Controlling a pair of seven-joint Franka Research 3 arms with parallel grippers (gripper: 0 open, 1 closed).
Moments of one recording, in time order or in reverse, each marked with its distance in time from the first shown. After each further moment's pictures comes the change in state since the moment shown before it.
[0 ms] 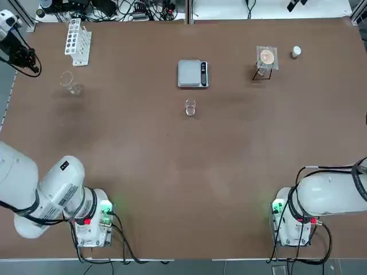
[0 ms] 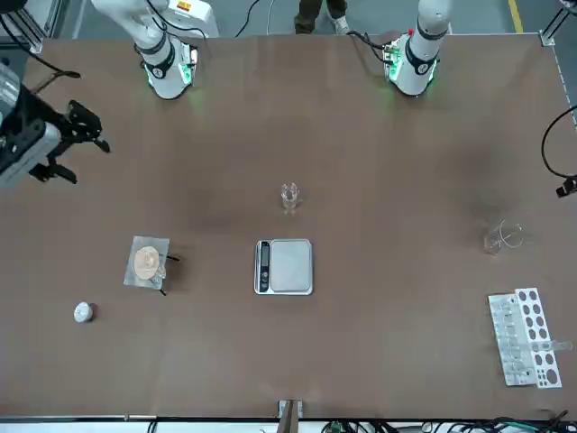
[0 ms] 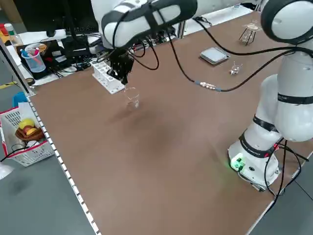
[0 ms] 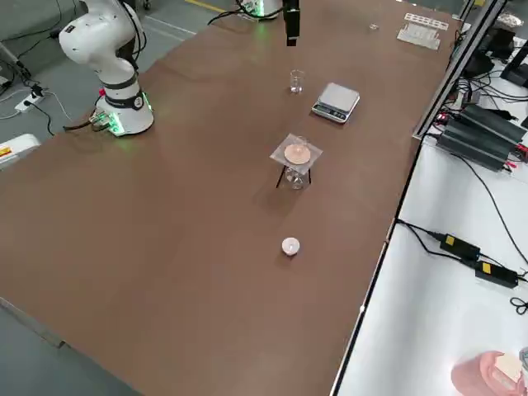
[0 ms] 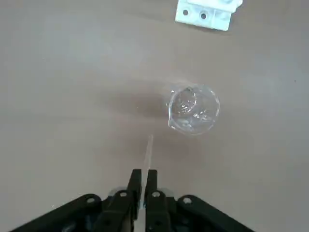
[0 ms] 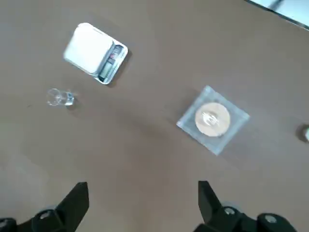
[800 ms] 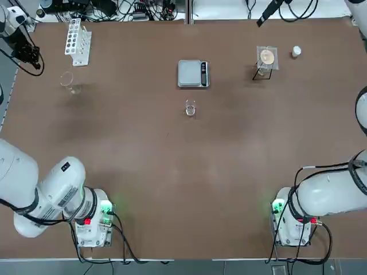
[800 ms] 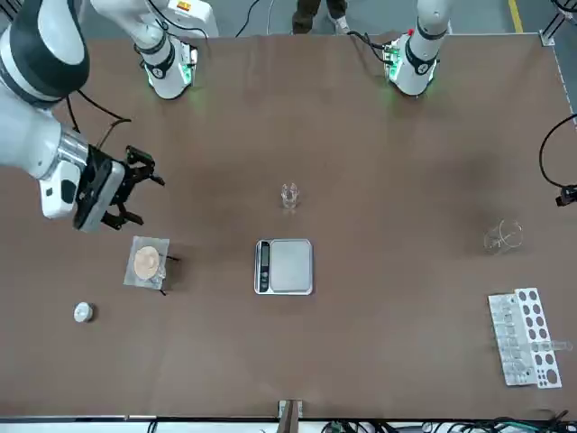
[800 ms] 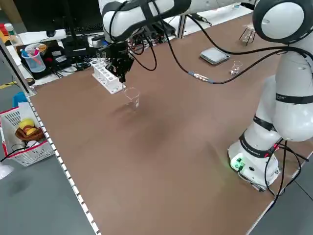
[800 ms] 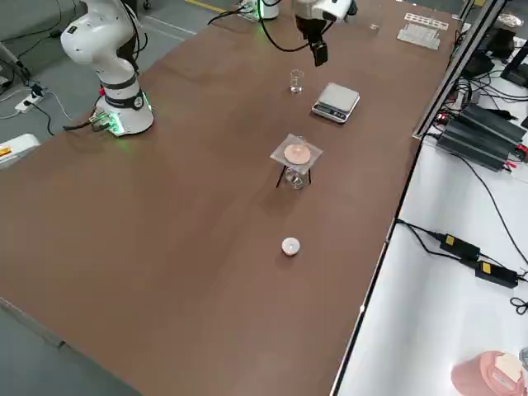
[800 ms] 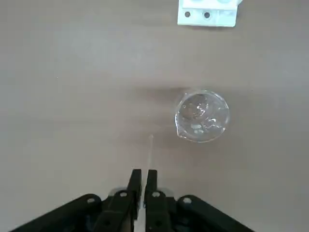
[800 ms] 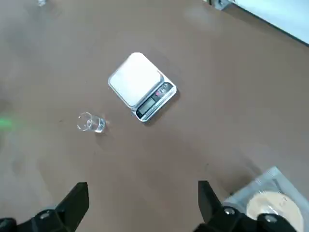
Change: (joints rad) left arm -0.053 0.005 -0.015 0.033 0.146 -0.004 -0.030; right arm 0.079 0.095 0.005 -0.167 0.267 0.275 -0.311
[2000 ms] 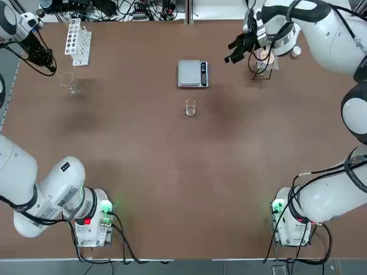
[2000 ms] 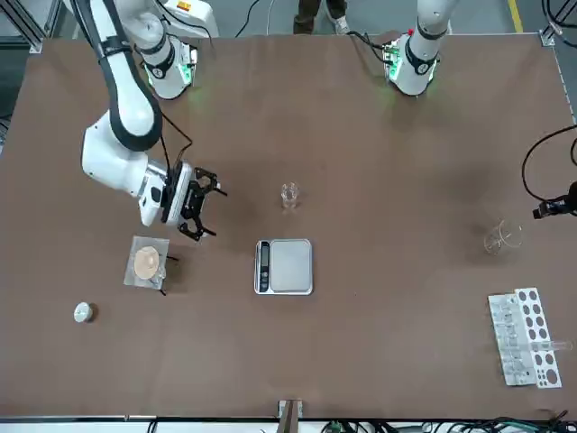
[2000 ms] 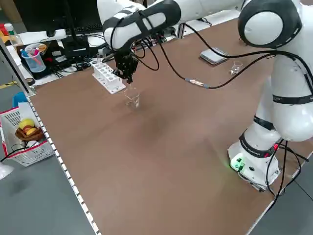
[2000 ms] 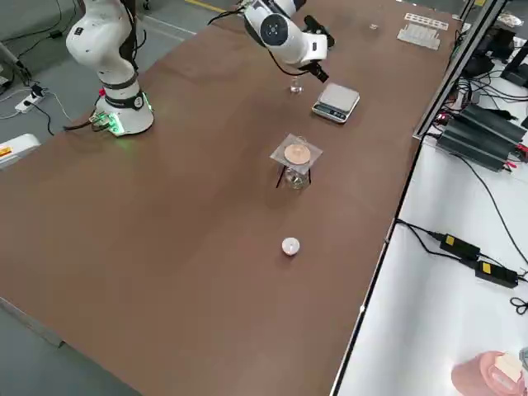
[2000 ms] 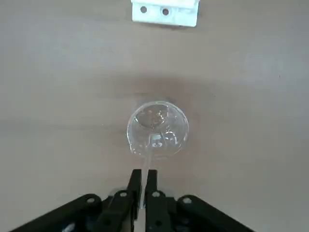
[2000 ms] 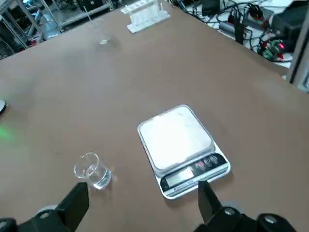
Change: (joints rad) left arm -0.003 0.111 -0.036 0.021 -0.097 -0.008 -0.005; right arm 0.216 0.064 0.004 -0.371 0.713 0.459 -0.833
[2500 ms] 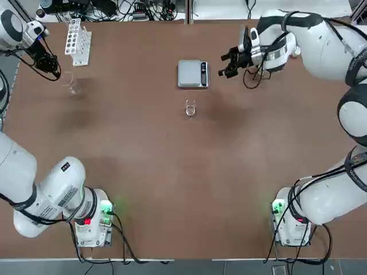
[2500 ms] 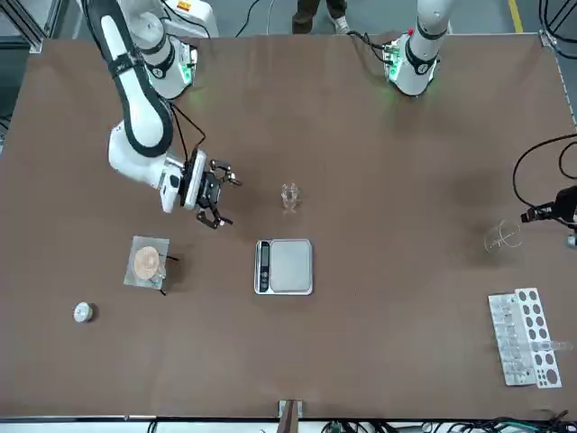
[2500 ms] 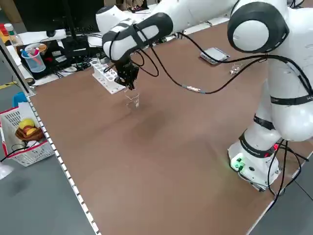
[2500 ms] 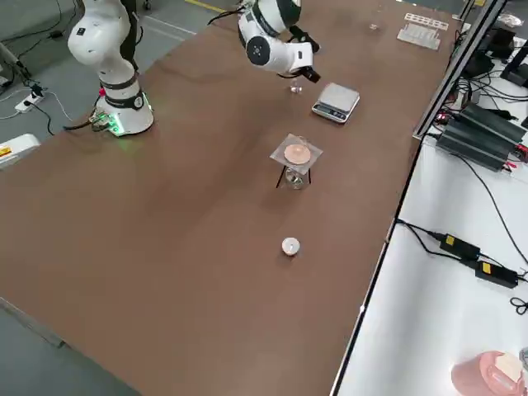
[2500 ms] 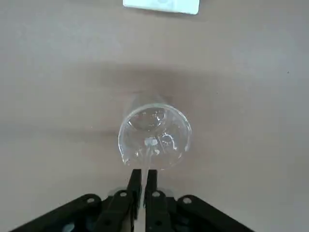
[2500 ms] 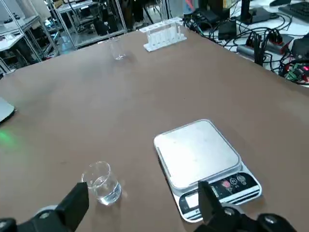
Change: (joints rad) left arm 0.000 0.069 0.000 0.002 0.001 0.029 0.005; right arm 0.048 0.022 -0.002 -0.106 0.328 -0.012 -0.365
